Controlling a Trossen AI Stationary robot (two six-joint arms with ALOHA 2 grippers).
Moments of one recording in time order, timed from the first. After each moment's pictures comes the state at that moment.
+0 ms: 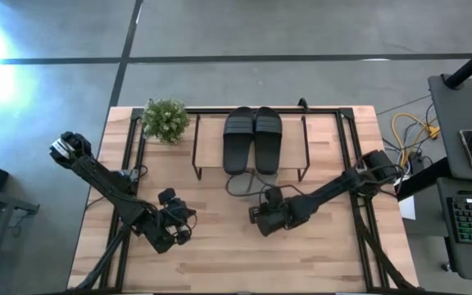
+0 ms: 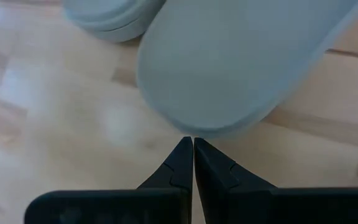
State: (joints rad) left arm -0.74 1.35 0.73 -0.46 -0.76 -1.01; right arm 0.40 1.89 1.08 -0.41 0.50 1.65
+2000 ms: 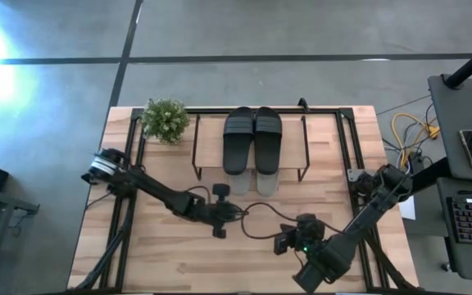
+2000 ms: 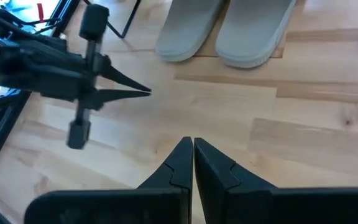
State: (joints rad) left arm -0.35 1.81 0.91 0.12 -0.44 0.01; right arm 0.82 1.88 1.56 -1.26 0.84 2.25
